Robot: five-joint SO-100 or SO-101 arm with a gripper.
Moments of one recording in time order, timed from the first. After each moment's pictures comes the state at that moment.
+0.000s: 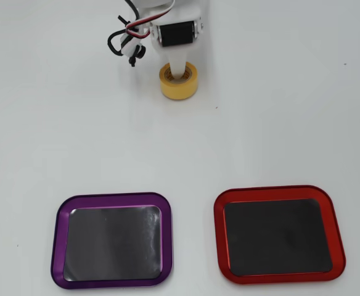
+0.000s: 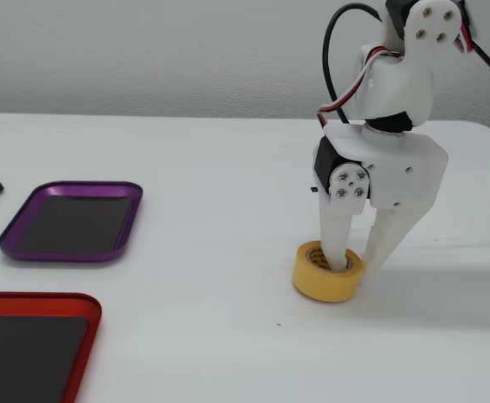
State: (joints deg) arm 4.4 107.2 126.7 52.8 -13.4
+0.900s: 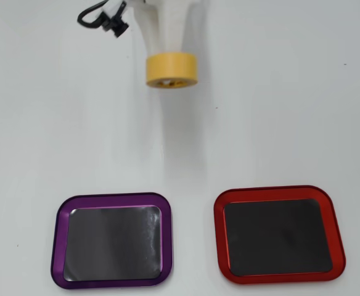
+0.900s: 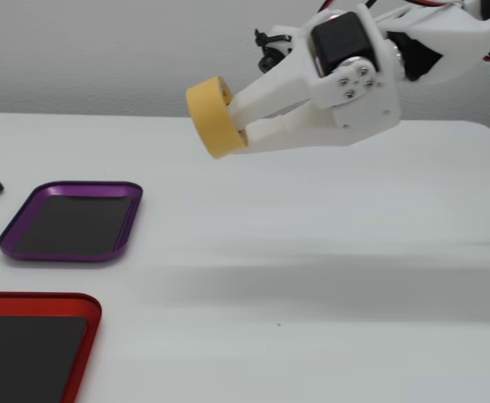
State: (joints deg) arm 8.9 129.9 146.0 0.1 -35.5
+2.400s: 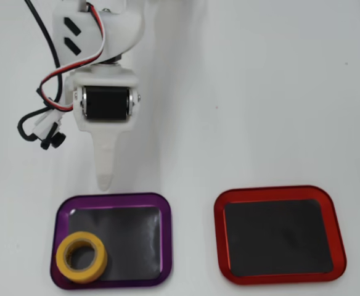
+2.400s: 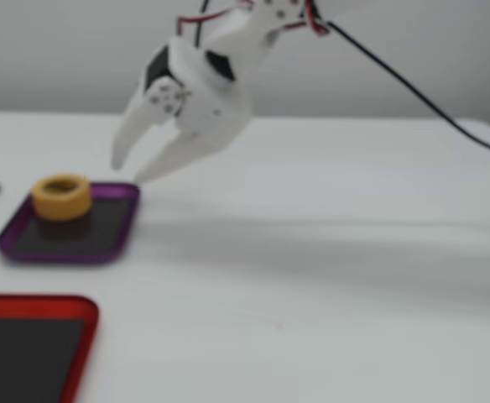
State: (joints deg) arm 16.5 77.4 91.3 23.9 -28.8
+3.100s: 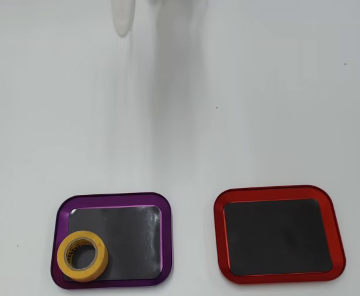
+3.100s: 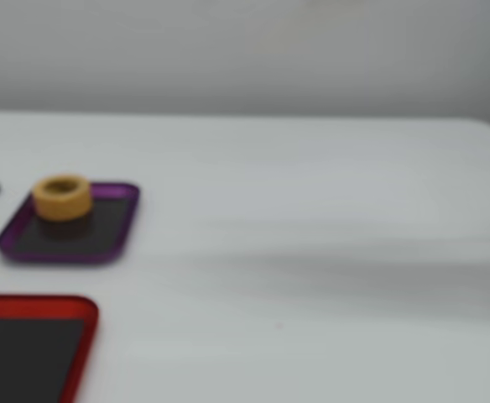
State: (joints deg) arm 13.3 124.9 97.7 64.5 -13.7
